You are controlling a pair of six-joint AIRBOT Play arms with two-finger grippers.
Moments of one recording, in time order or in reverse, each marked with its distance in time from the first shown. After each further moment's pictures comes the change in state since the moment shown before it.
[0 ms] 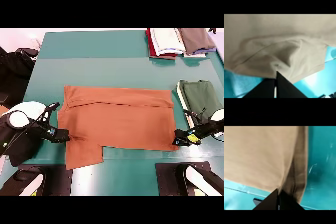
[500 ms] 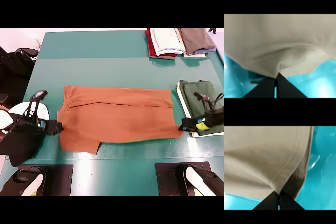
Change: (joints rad) left arm 0.000 0.066 0.172 0.102 0.031 -0.052; right arm 0.041 0.056 0.251 0.000 0.029 -0.007
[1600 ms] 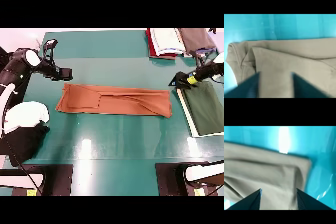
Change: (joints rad) left arm 0.001 -0.793 0.742 0.134 0.256 0.029; right arm 0.039 -0.691 0.710 0.156 -0.117 0.004
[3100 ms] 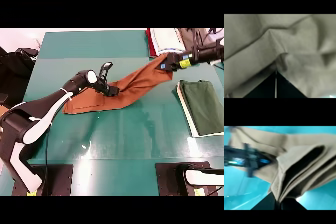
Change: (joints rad) left arm -0.414 -0.385 0.155 -0.242 0.180 0.004; right arm 0.256 0.177 0.166 0.246 0.022 -0.019
